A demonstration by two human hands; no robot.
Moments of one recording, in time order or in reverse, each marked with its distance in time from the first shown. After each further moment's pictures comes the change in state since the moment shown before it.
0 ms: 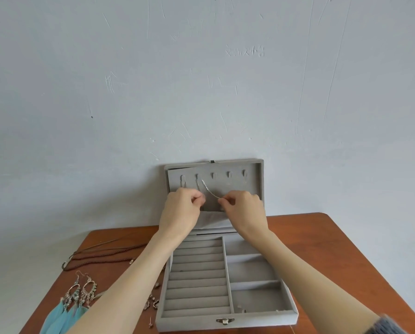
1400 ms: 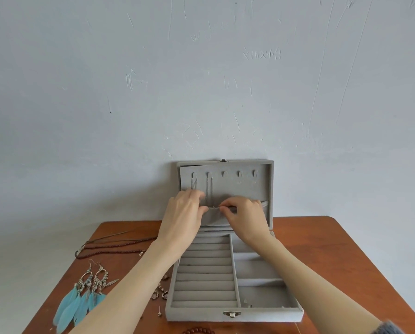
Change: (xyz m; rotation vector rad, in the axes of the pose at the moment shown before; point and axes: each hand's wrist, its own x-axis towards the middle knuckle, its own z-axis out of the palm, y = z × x) left_hand -0.015 -0.029 -0.001 0.338 0.081 0.260; right_hand -0.011 0.000 0.012 0.006 -0.043 -0.207
